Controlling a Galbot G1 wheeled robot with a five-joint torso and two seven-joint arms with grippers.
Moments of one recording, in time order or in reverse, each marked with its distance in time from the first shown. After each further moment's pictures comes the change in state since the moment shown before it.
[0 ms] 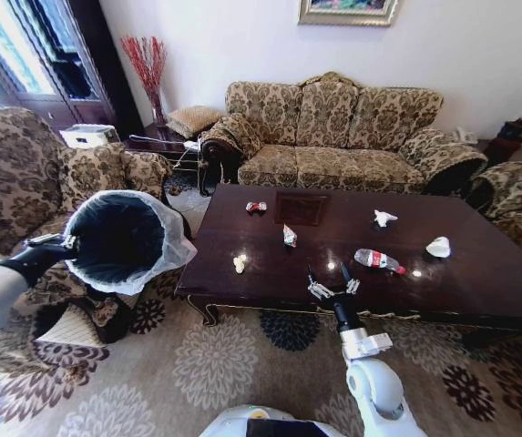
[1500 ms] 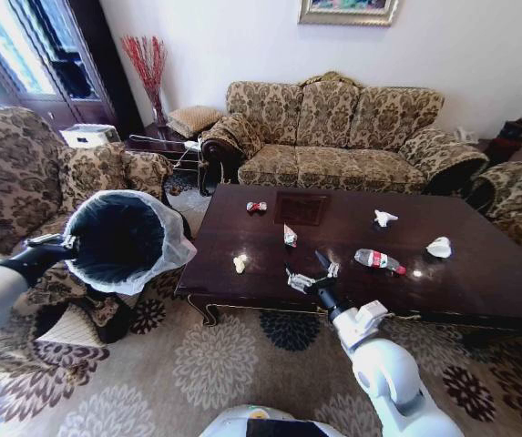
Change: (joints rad) left arm 0.000 0.000 0.000 0.000 0.000 0.000 0.000; right arm 0.082 -0.230 -0.141 0.267 0.088 -0.516 0.104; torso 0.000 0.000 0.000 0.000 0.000
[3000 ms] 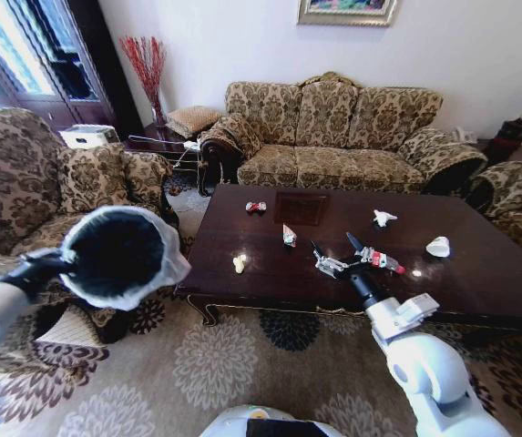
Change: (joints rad) left arm 0.026 -0.030 -0.033 -0.007 0.068 0.040 -0.005; right arm 0.008 -0.050 0.123 0.042 0.099 0.027 0.010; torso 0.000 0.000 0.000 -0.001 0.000
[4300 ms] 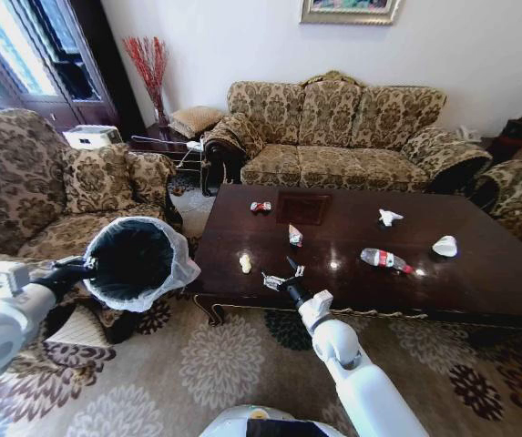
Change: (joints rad) left arm -0.065 -0.023 0.225 0.043 0.079 -0.035 0.005; right arm 0.261 0.125 -0.362 -0.462 -0.105 0.127 0.025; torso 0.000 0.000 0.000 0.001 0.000
